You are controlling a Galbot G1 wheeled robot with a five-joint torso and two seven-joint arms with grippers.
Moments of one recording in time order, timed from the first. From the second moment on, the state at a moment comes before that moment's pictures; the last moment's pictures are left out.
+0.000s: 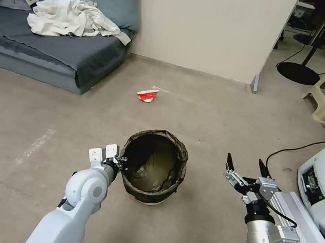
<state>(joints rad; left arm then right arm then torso) 1.28 -1.36 -0.37 -2.00 -0.79 0.74 -0.50 -1.68 1.50 0.64 2.18 0.21 0.08 -0.09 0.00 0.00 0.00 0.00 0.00</state>
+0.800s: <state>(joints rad) 1.35 -1.29 -0.50 -2.20 -0.98 0.73 -0.52 -1.68 1.49 0.64 2.18 0.21 0.08 -0.09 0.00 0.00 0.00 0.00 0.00</state>
